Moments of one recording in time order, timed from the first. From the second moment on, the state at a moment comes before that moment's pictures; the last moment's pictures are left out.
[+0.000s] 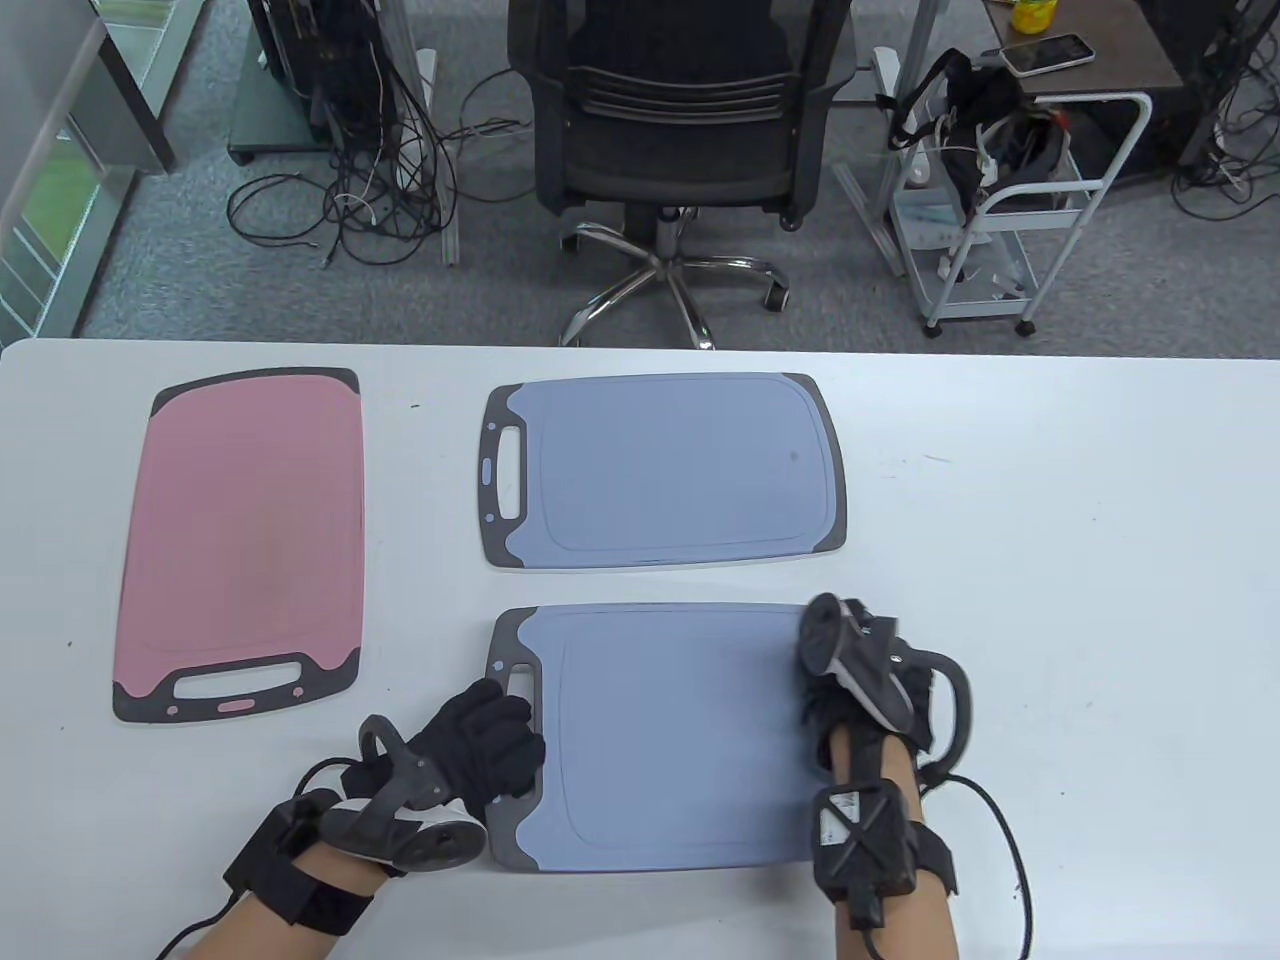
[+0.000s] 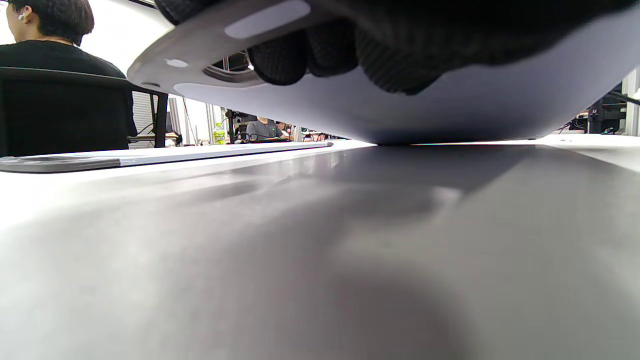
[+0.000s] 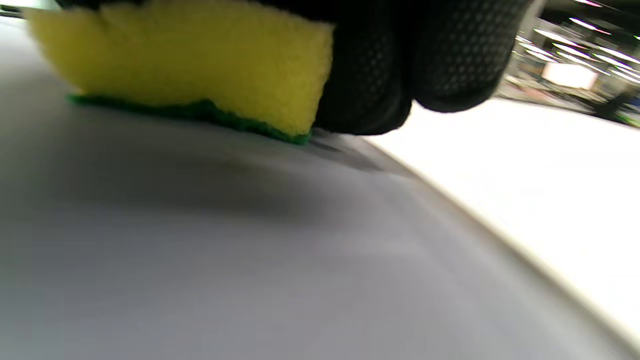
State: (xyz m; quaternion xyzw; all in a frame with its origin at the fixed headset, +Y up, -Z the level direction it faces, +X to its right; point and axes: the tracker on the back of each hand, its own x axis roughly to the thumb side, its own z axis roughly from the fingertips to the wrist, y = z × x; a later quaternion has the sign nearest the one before) left_hand -0.188 -0.771 -0.157 0.09 -0.44 -0.01 0.89; right_hand 0.215 -0.768 -0.261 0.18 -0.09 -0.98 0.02
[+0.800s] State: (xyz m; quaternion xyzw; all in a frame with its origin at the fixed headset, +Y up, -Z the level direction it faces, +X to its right) left_hand -0.186 -0.770 -0.158 0.08 -0.44 -0.01 0.89; right_hand 0.112 -0.755 -0.216 -0.07 -0.06 -1.00 0.02
